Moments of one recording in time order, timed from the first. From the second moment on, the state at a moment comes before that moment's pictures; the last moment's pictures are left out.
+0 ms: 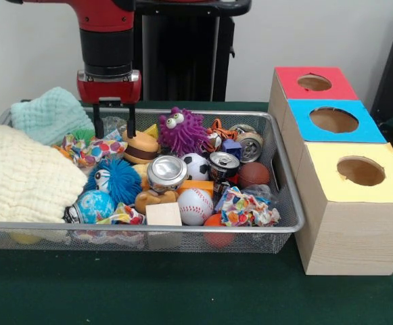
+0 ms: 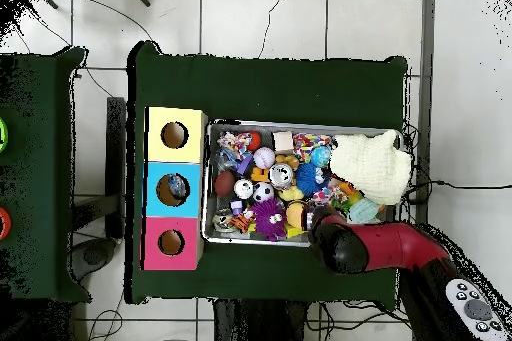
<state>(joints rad) -0.80 -0.65 0.35 1.89 -0.73 0.31 1.77</state>
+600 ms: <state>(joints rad) -0.80 -0.62 0.31 1.89 -0.73 0.30 1.77</state>
